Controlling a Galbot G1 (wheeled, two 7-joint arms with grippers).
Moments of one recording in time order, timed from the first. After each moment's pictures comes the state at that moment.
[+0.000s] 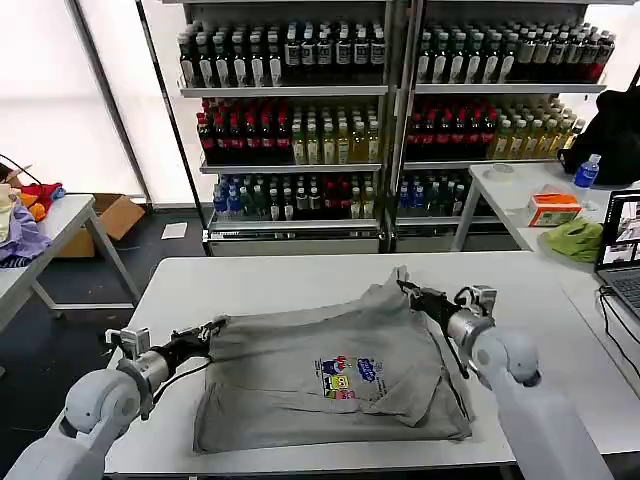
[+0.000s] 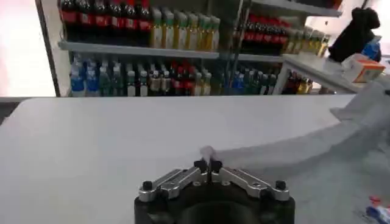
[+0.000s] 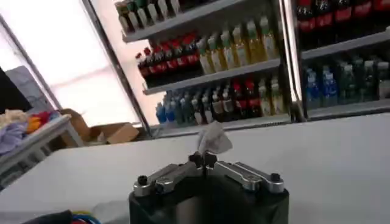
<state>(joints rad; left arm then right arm) 1.15 -0.90 -0.44 -1.84 -0.78 0.56 0.10 -1.00 1.08 0.43 1.81 0.82 -0.57 -0.08</state>
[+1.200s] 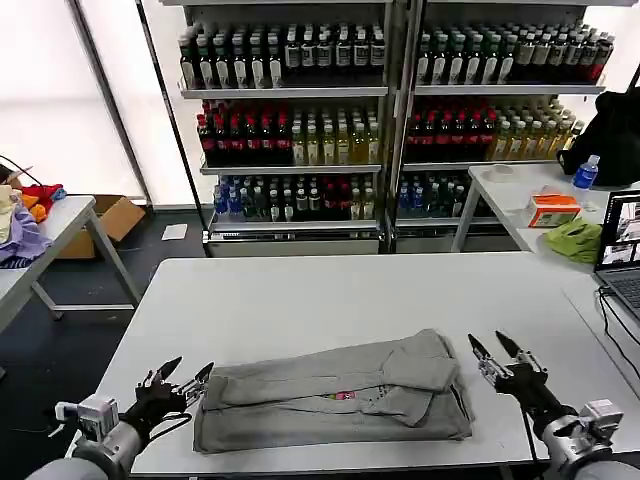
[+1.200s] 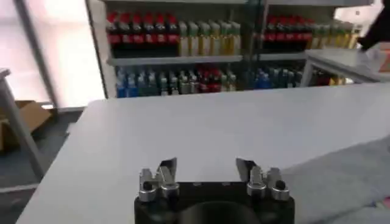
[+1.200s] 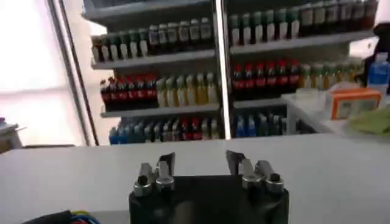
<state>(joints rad) 1.63 -1.01 -0.66 -2.24 -0.65 0.54 -0.13 -1.63 1.12 0.87 2.13 0.59 -0.21 -0.17</state>
